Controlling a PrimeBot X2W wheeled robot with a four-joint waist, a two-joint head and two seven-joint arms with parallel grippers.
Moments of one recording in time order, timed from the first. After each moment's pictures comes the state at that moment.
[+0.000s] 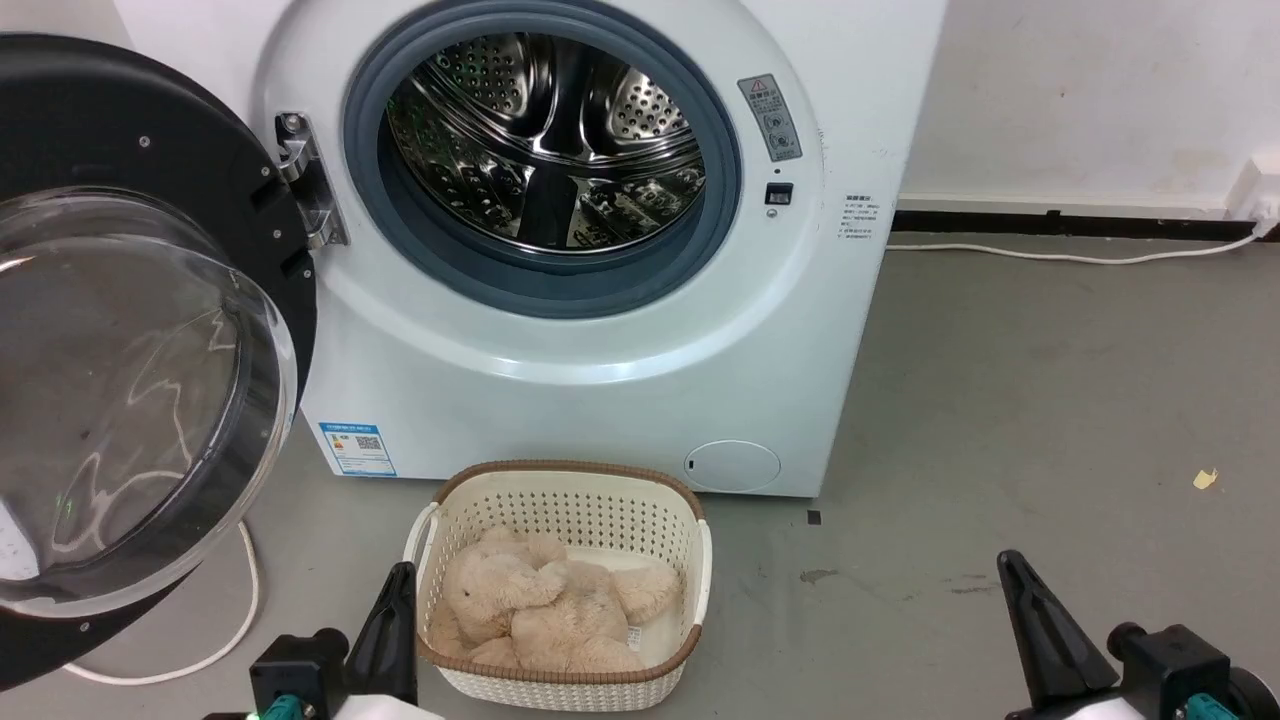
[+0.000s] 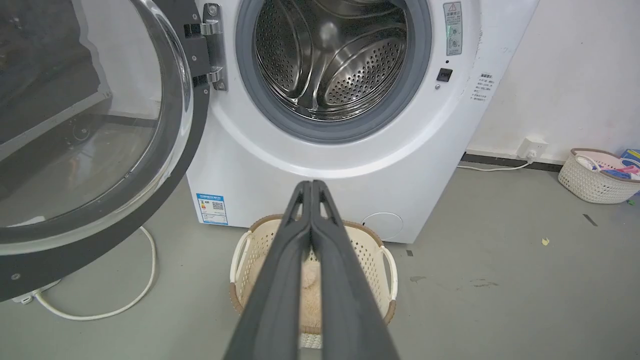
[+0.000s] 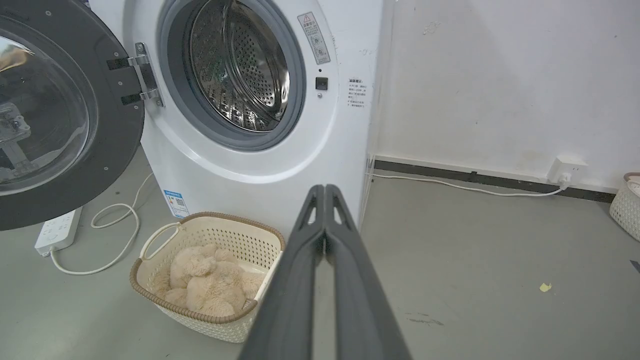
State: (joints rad) left arm 0.06 0.25 -0.27 0.04 -0.38 0.20 -0.16; right arm 0.11 -0.06 -0.02 0.01 0.05 0.13 -0.15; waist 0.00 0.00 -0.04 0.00
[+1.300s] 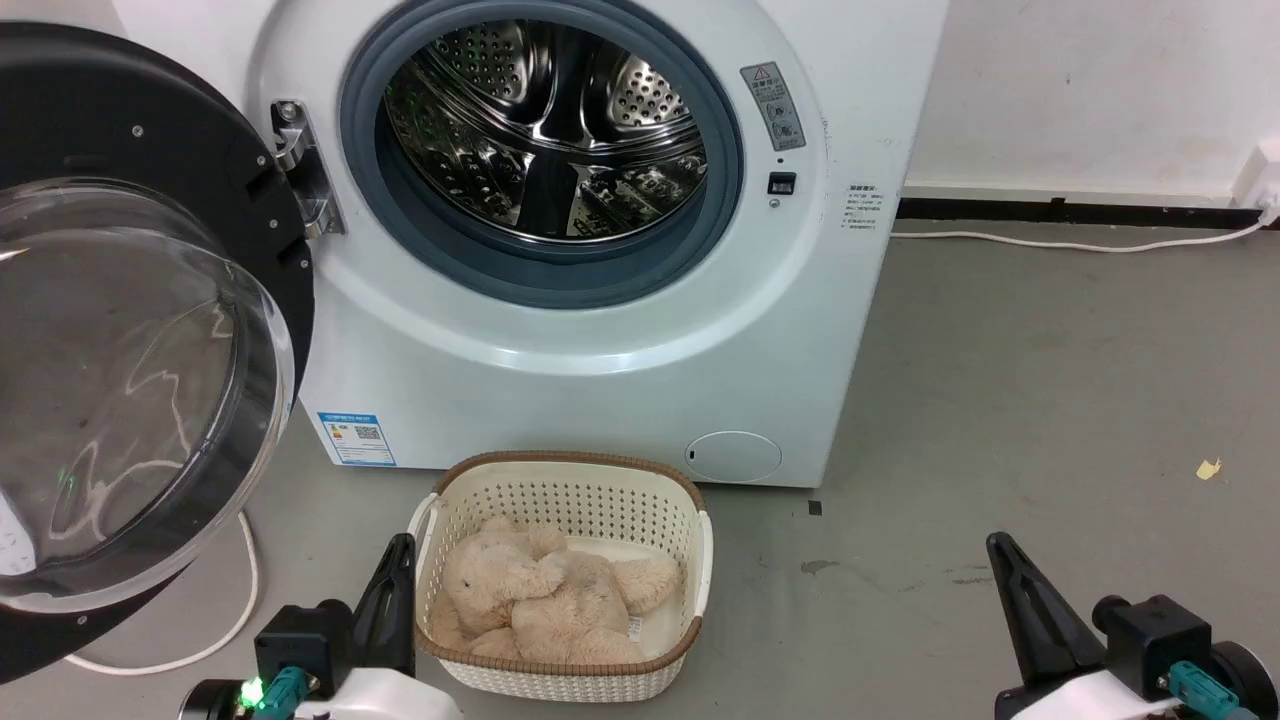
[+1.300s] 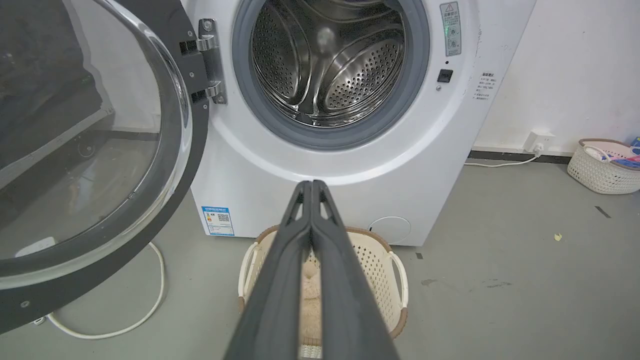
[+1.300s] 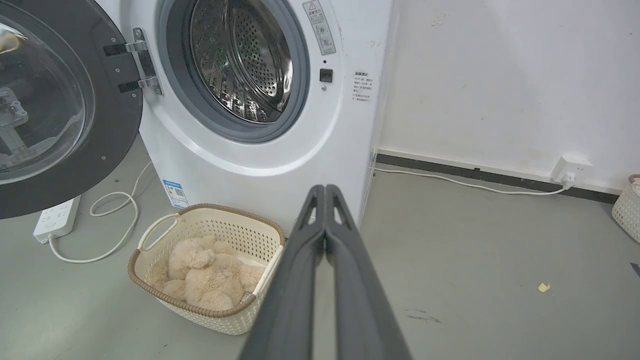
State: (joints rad) left arm 0.04 0.17 -0.17 0.03 -0.24 0.12 -0.10; right arm 0.07 -0.06 -0.02 0.01 0.03 0.13 -0.10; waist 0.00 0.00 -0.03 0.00
